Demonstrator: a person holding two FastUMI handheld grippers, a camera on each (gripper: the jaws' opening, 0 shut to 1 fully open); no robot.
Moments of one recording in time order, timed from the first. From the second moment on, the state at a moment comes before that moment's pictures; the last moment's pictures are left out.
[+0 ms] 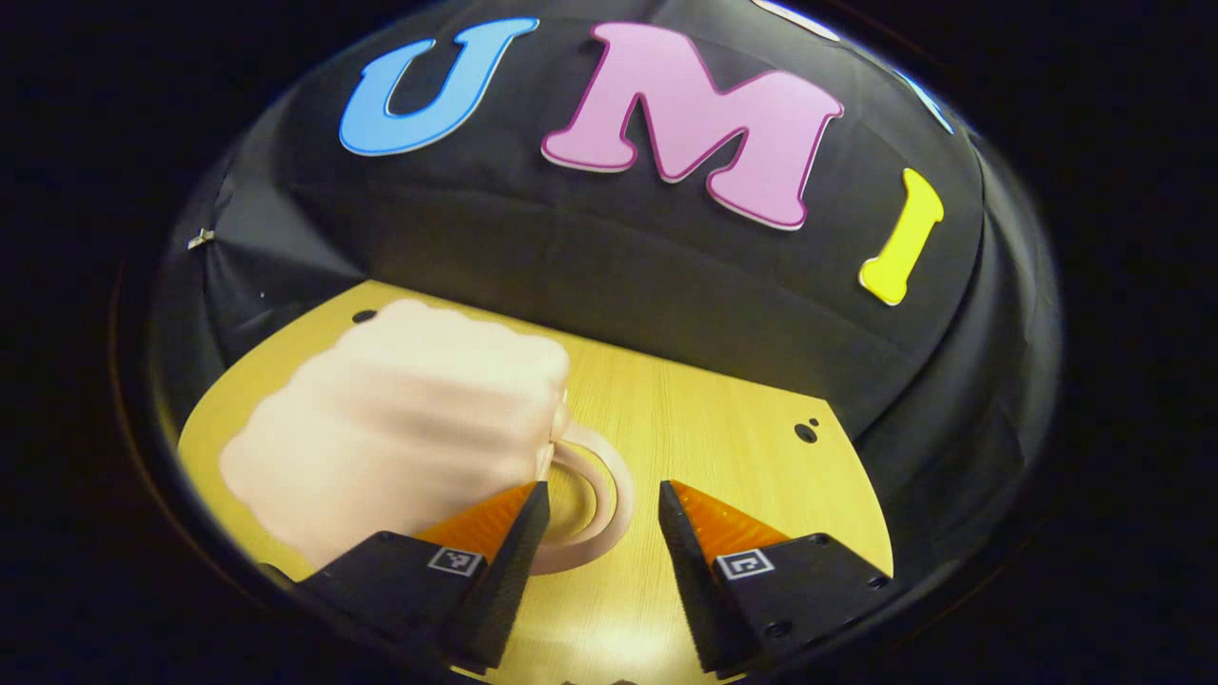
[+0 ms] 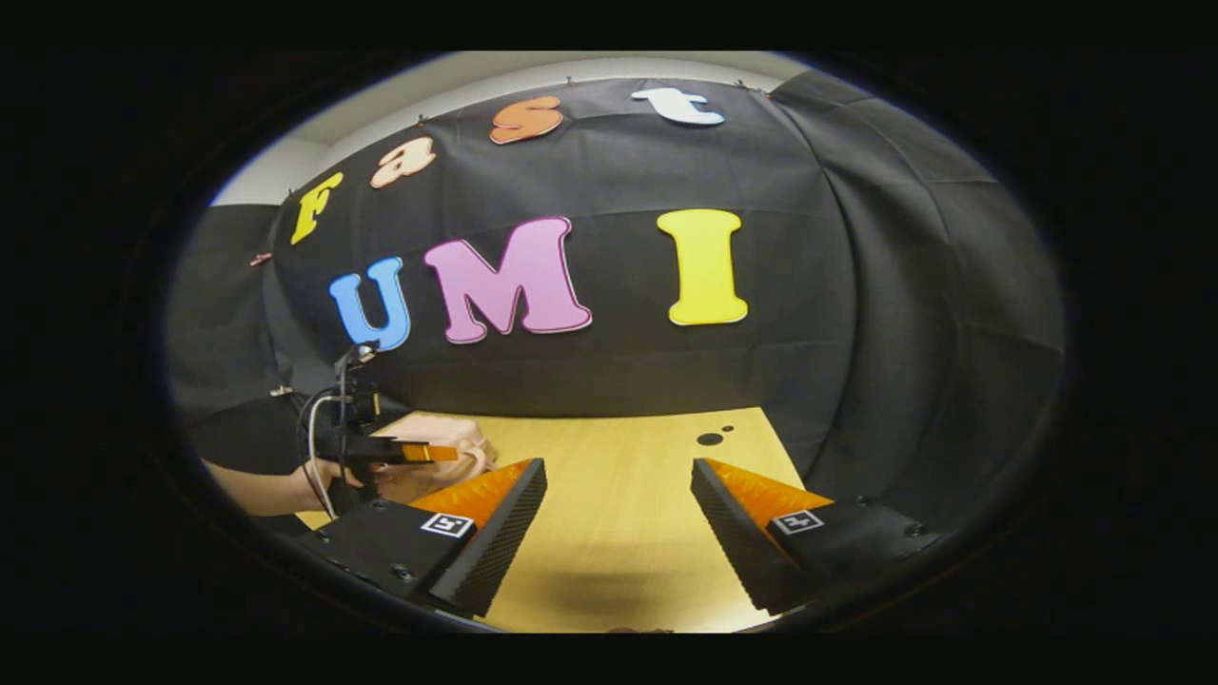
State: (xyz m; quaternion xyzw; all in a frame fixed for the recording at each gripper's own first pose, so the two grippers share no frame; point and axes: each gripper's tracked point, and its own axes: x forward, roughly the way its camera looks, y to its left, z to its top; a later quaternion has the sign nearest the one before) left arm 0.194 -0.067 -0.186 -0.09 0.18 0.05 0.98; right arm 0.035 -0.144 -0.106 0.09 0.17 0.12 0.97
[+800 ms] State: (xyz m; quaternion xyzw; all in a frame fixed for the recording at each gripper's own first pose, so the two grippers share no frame) left arm -0.023 -0.045 0.029 0.01 -0.06 0.09 0.99; right arm 0.031 0.020 -0.028 0.08 0.06 0.16 0.98
